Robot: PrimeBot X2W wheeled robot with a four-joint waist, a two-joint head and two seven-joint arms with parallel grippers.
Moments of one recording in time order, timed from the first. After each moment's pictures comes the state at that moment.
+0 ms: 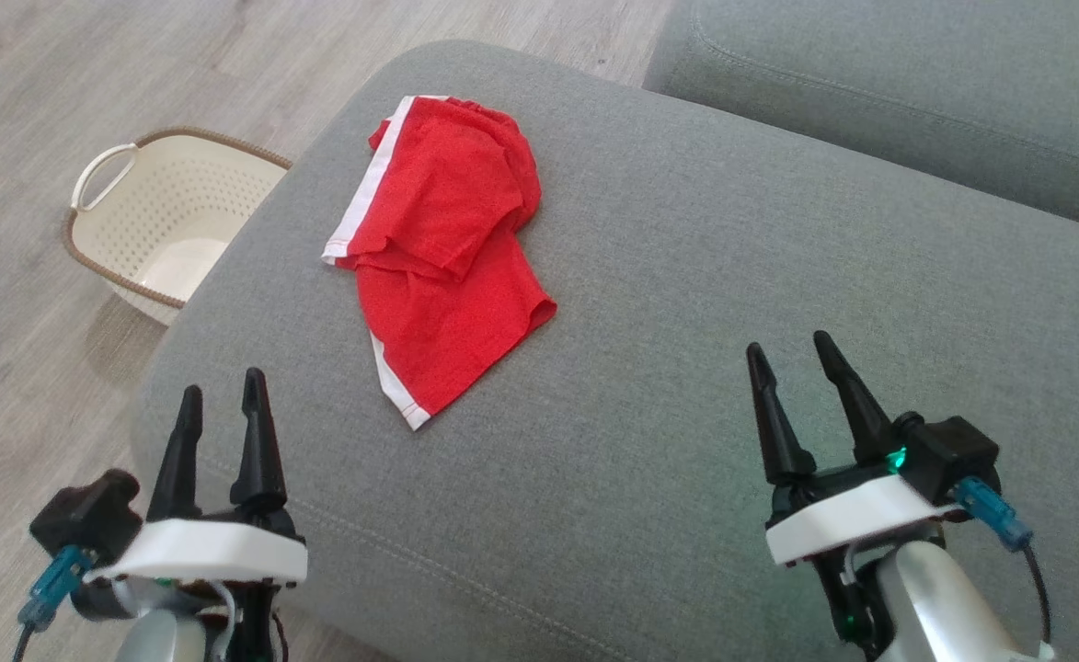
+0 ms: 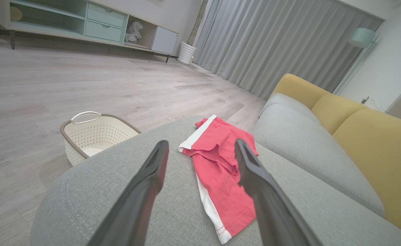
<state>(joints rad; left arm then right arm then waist) -0.01 0.04 -0.05 0.17 -0.43 -0.03 -0.25 -0.14 -0.05 0.21 0.32 0.23 0.13 -0.25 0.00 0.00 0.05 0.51</state>
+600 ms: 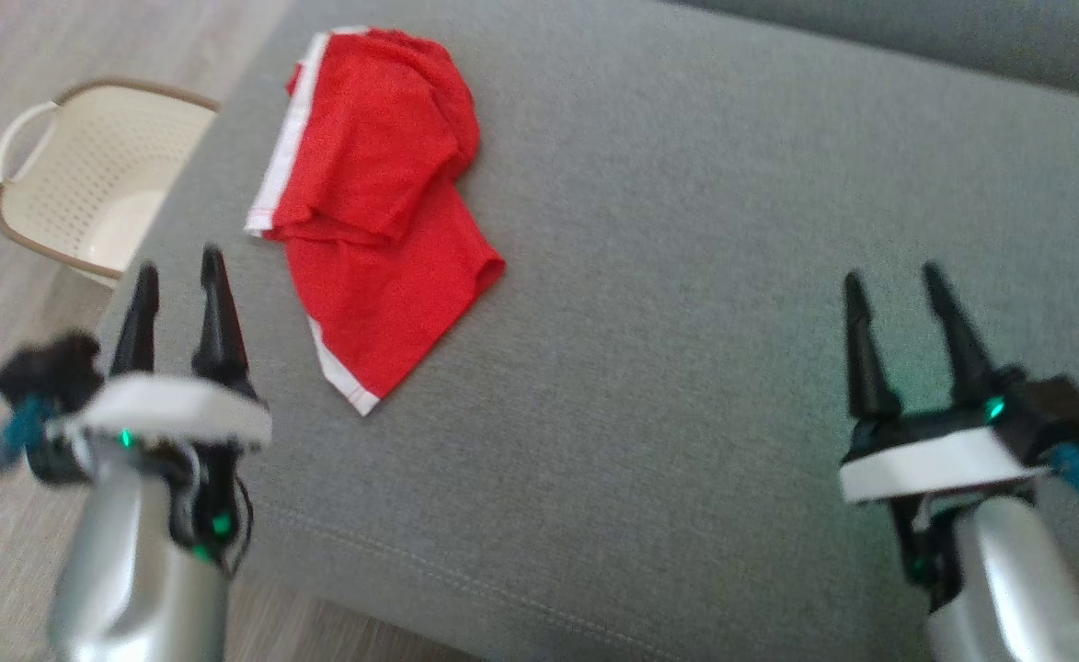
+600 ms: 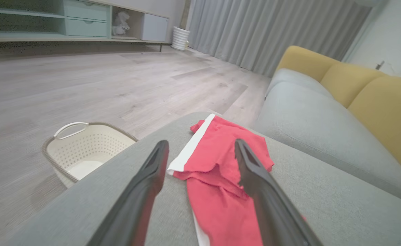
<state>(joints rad) -0.29 0.06 0.01 0.40 -0.38 -0.06 -0.25 -0.15 -0.05 0.05 0.21 0.13 0.13 -0.24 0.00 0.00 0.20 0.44</state>
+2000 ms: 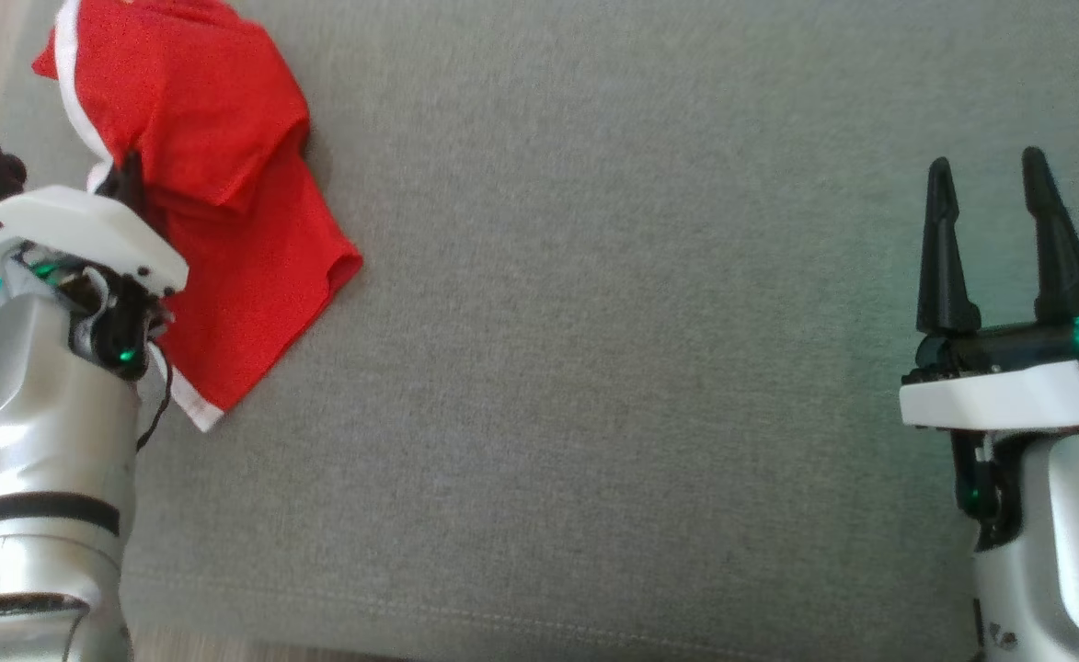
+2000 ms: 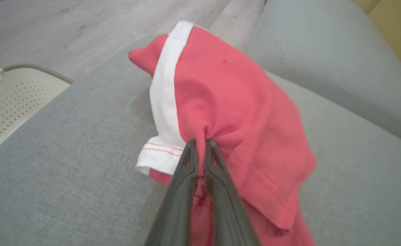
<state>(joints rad) -0.86 0.20 -0.04 1.10 -0.49 -0.12 -0.05 -0.24 -0.07 -0.03 0.02 0.08 0.13 -0.18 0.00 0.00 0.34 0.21</state>
